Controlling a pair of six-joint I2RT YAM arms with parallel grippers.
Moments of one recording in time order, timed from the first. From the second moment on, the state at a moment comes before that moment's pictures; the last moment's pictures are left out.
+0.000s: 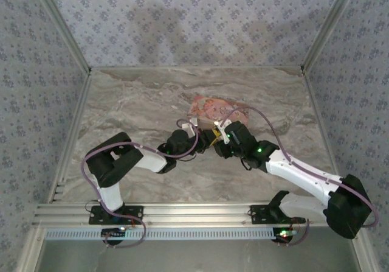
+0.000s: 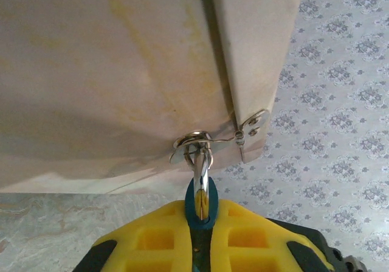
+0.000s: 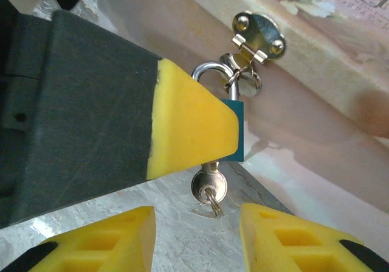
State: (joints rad) left arm -0.92 1.80 0.66 1.02 0.15 -1.46; right arm 0.77 1.14 0.71 -0.37 0.12 0.15
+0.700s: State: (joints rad) left arm -0.92 1.79 0.66 1.04 0.17 -1.46; right arm 0.77 1.21 0.77 -0.40 0.15 0.09
